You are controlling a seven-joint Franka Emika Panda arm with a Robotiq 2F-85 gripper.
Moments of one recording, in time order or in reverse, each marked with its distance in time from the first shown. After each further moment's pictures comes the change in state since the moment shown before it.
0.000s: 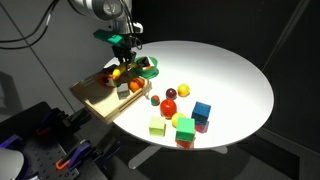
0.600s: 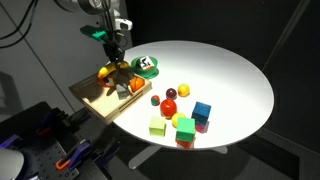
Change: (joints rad) arm 0.067 -0.106 -0.015 -0.106 -0.023 -0.033 0.199
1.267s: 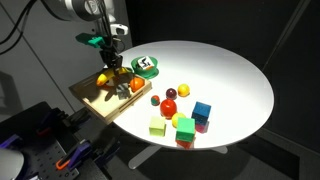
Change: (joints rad) arm 0.012 -0.016 -0.010 -0.085 -0.106 0.059 0.019
